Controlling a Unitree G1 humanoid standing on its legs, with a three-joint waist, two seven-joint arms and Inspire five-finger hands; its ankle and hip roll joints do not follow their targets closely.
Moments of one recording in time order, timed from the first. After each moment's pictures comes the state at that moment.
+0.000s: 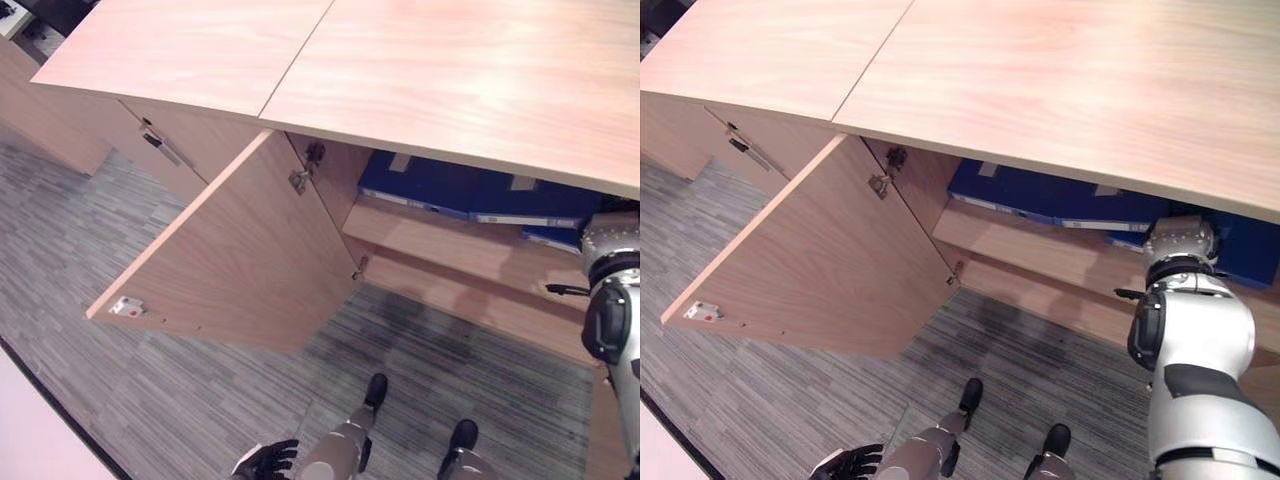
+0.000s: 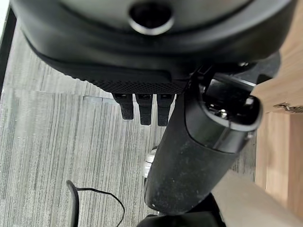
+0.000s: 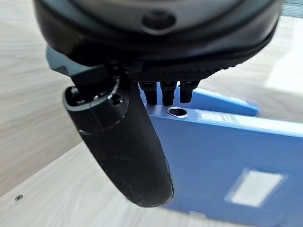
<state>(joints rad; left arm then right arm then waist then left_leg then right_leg) 0.20 0.44 -0.54 0.74 -0.31 -0.10 -0.12 -1.21 -0.69 -0.13 1.51 1.34 -0.21 -0.55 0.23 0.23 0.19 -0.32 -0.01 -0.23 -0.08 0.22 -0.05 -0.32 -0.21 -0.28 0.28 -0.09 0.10</state>
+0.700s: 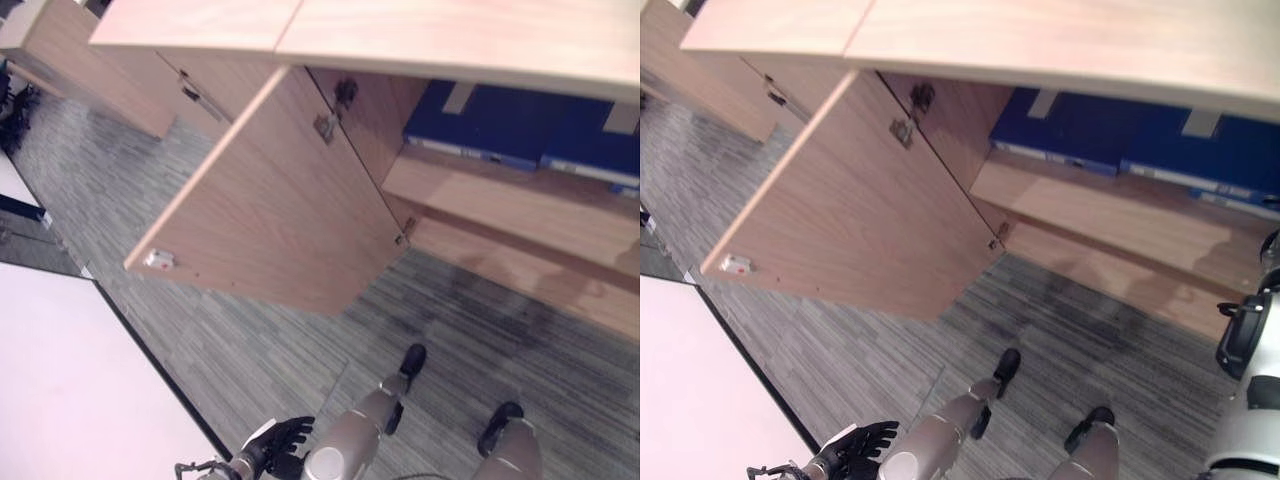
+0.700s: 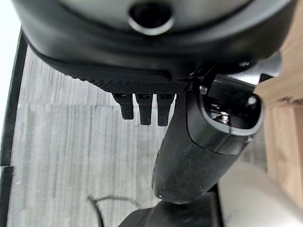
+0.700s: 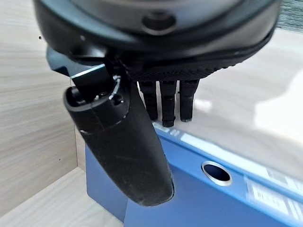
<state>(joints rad) 0.17 0.52 -0.59 0.61 -0.22 -0.18 -0.16 -1.32 -1.02 -0.05 1.62 1.32 -0.12 -0.46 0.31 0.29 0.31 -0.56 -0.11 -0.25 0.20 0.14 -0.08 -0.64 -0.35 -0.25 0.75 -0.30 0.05</state>
